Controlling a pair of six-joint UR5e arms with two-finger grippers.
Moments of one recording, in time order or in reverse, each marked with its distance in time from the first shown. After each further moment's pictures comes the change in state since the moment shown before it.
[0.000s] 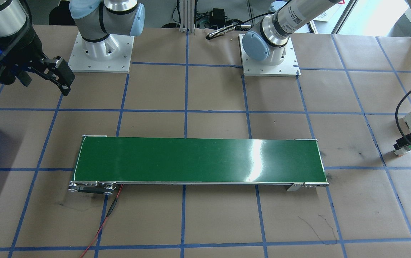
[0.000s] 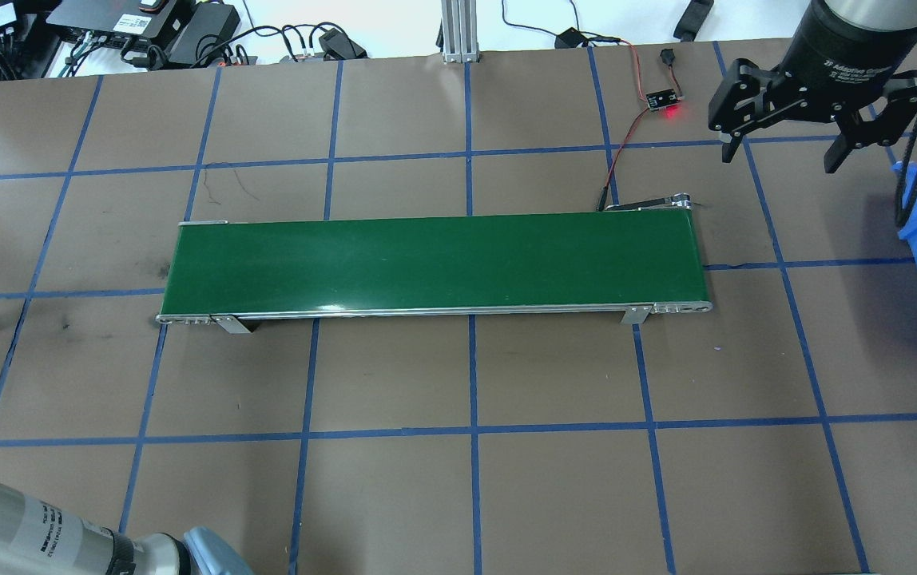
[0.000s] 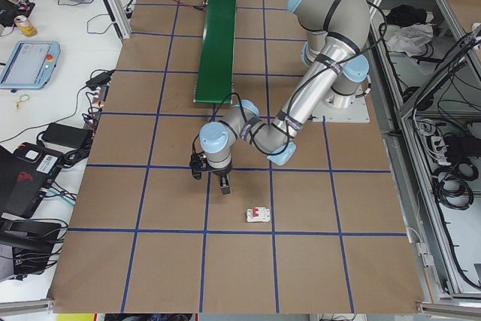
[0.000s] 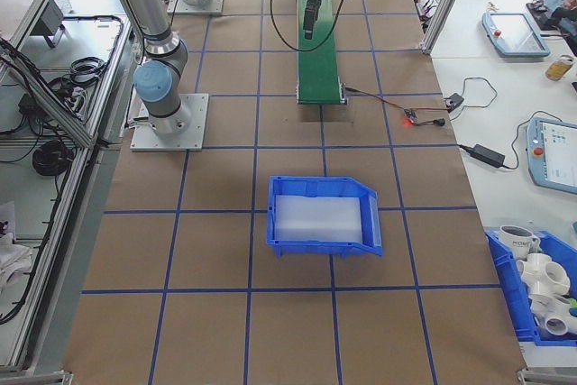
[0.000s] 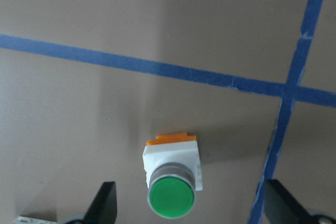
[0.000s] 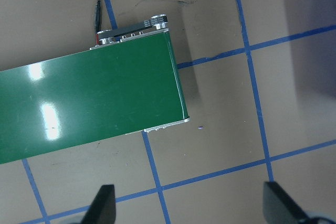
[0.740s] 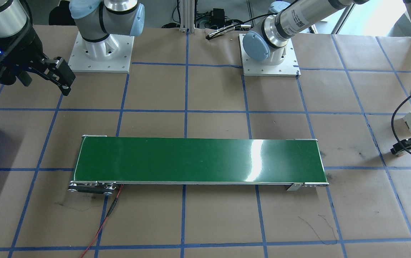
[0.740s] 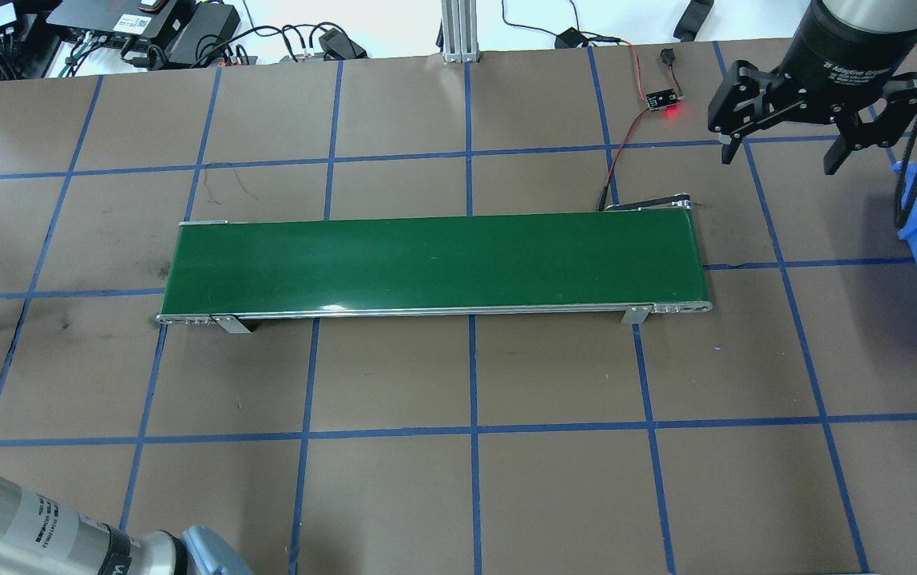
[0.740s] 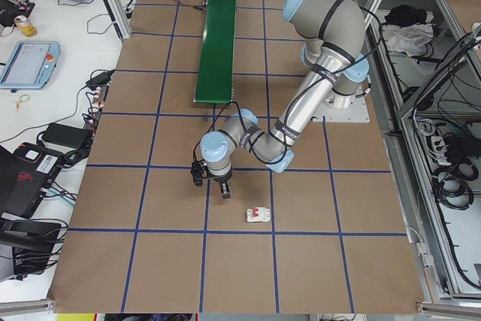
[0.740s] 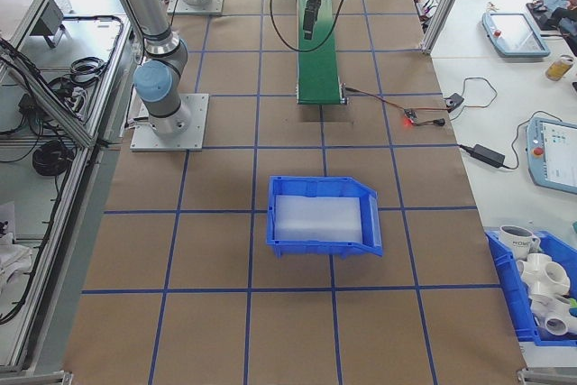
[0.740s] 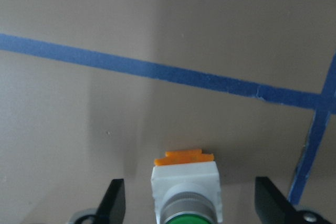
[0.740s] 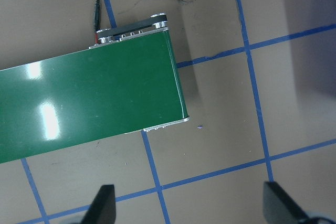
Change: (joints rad) left arm 0.011 -0.055 -0.001 0.047 -0.003 -0.005; right arm 0.000 0.000 0.003 0.000 -0.001 0.000
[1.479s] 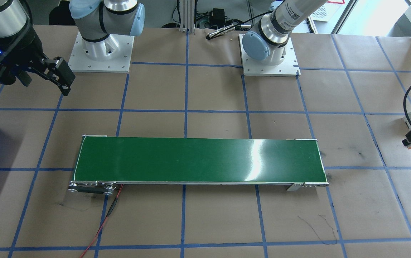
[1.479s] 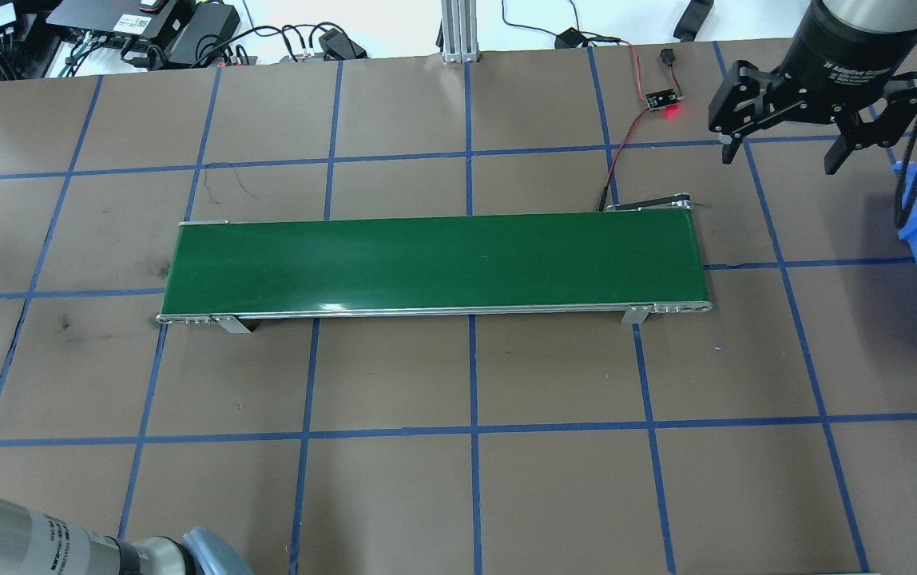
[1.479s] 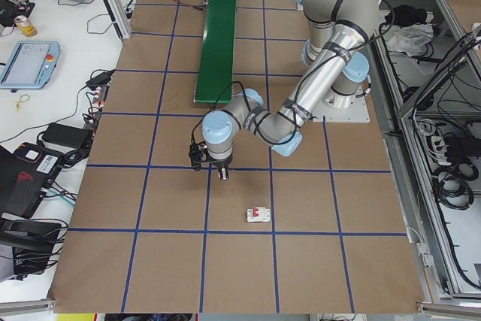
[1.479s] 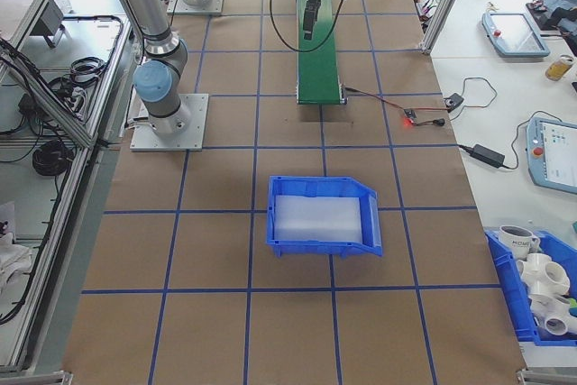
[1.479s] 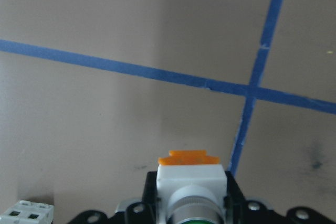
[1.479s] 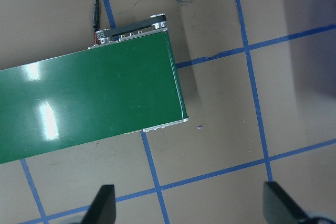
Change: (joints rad) left arm -0.013 0.150 0.008 -0.144 -0.075 -0.002; right arm 0.000 0.000 0.000 -0.001 -0.002 0.000
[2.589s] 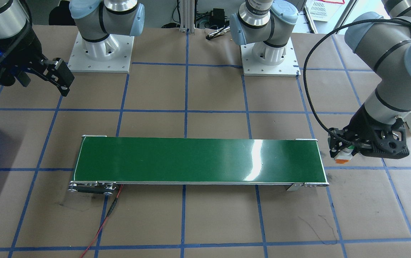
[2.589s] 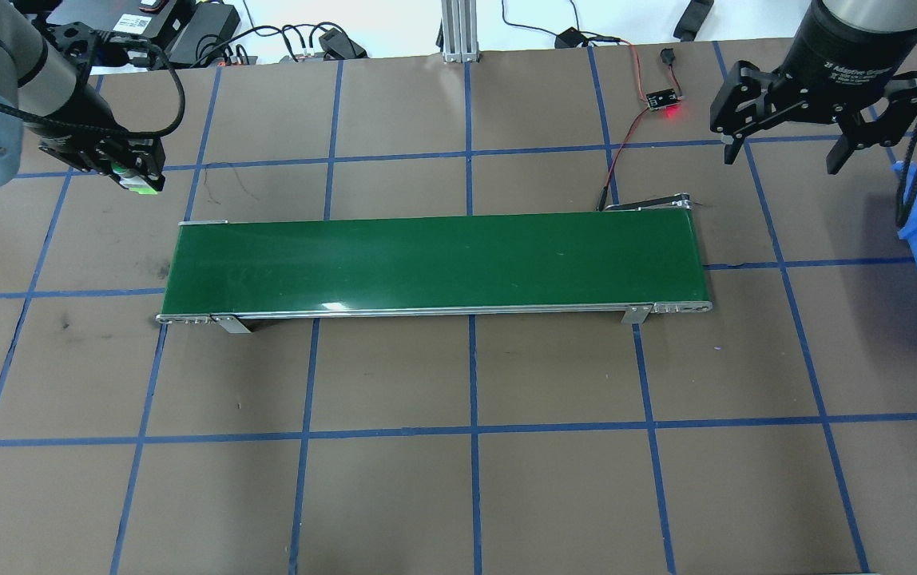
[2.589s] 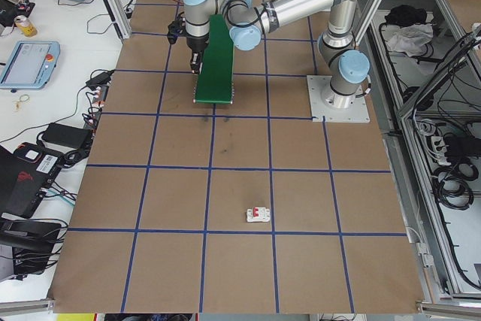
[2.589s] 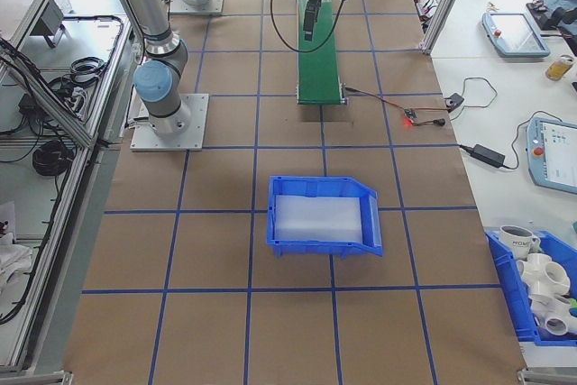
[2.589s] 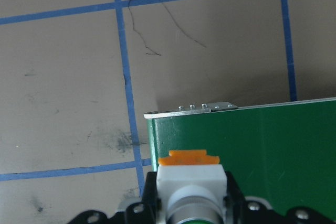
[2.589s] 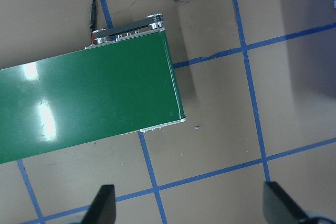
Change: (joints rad) left arm -0.583 0.234 -0.012 -0.115 -0.015 -0.292; right arm -0.001 0.002 0.000 0.001 -0.008 0.000
